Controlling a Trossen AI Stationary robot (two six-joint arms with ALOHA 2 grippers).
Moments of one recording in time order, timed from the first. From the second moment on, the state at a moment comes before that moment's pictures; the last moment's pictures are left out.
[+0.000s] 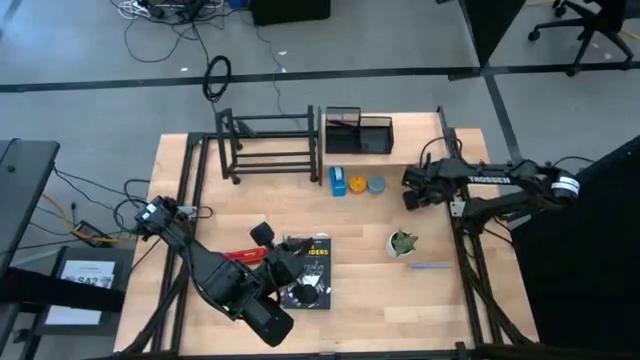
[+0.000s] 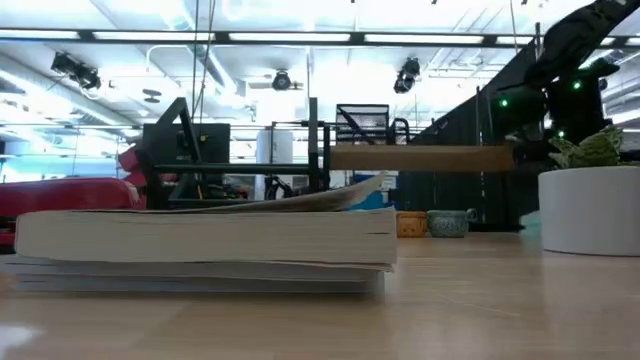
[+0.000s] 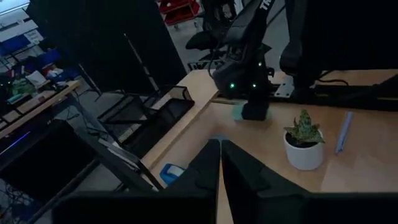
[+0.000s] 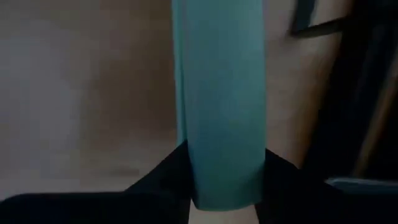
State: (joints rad) left arm -0.68 1.88 2.02 -1.15 -1.31 -0.68; right arm -0.43 1.16 0.54 -0.97 0.16 0.93
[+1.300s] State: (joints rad) left arm -0.75 1.98 2.02 -0.93 -1.22 -0.68; right arm 0.97 1.53 1.13 -1.01 -0.05 1.14
